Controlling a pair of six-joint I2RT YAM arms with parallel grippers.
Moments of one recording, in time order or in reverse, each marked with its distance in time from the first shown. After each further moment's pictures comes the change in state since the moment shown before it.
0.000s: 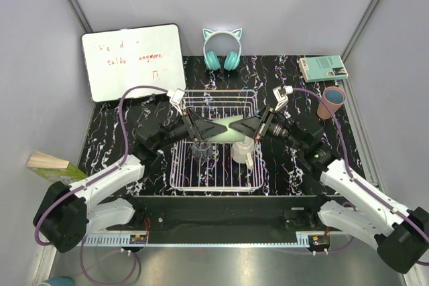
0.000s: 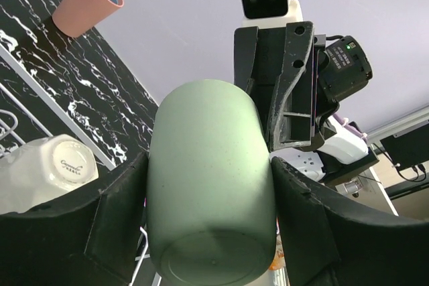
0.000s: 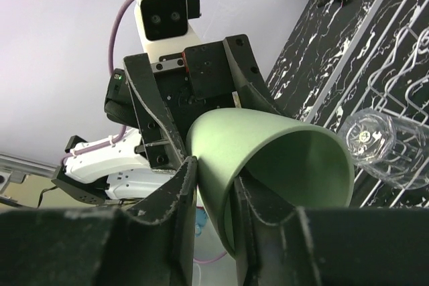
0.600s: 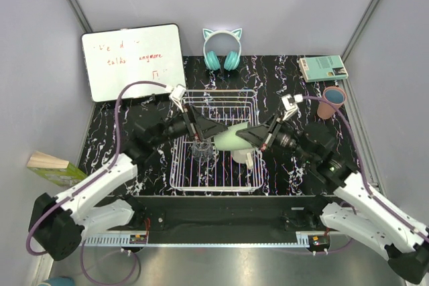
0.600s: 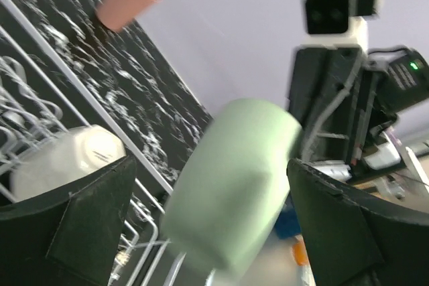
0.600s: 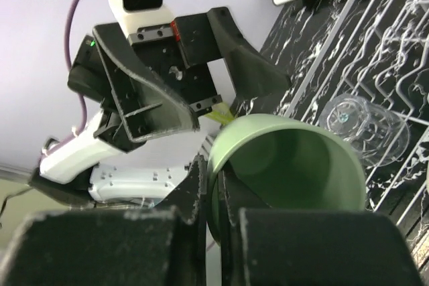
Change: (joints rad) left arm -0.004 -0.074 0.130 -0.359 -0.046 0.170; right arm 0.095 -0.154 0.031 -0.229 0.167 -0.087
